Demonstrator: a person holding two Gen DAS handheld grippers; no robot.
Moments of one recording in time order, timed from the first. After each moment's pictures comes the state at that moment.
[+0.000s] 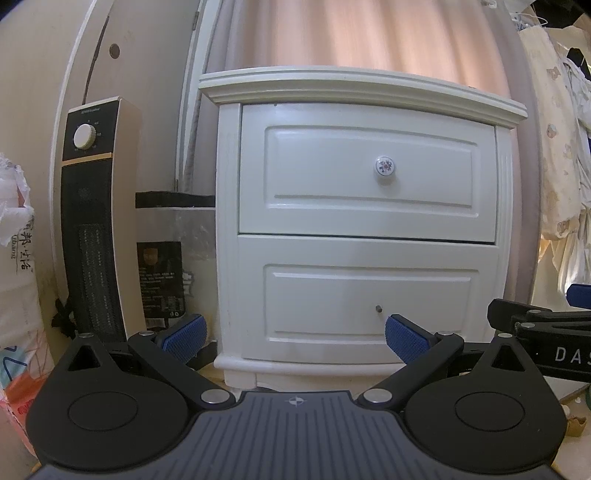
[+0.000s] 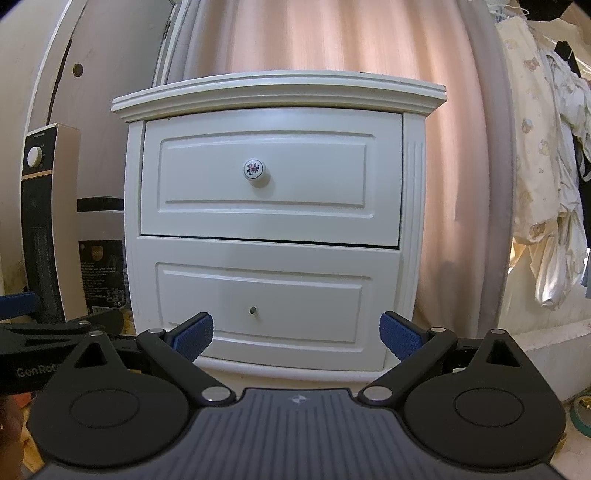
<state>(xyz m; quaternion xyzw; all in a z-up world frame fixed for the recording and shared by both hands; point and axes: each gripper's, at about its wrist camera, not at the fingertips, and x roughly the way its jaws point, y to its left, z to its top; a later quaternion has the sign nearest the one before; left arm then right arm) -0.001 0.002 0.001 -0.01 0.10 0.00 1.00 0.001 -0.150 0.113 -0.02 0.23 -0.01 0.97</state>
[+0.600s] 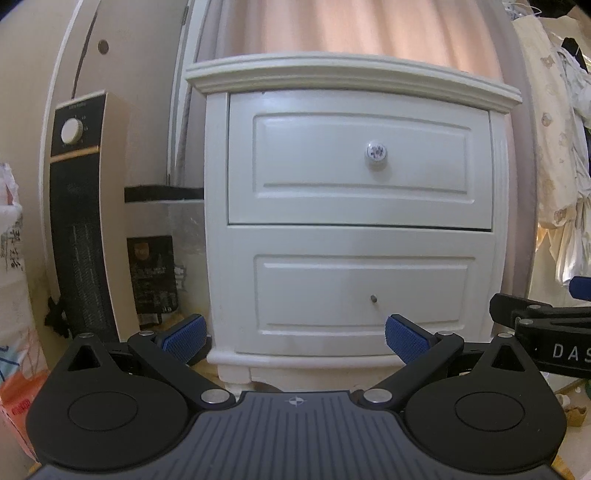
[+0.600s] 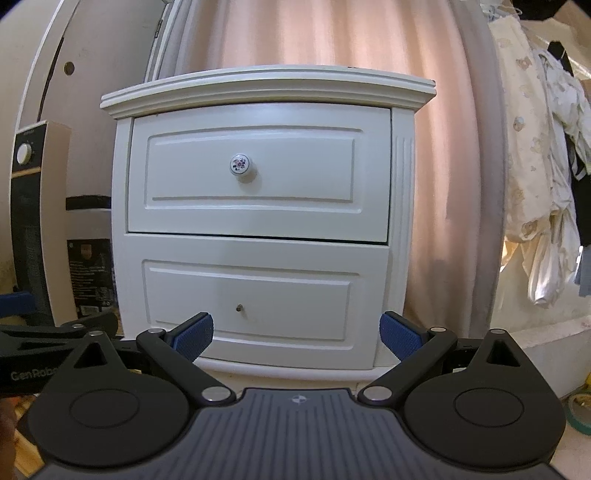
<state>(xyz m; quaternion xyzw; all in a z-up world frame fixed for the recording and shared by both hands) 0.007 0.002 -0.003 0.00 0.11 -0.01 0.99 0.009 -0.156 0.108 -0.03 0.24 -0.02 0.97</state>
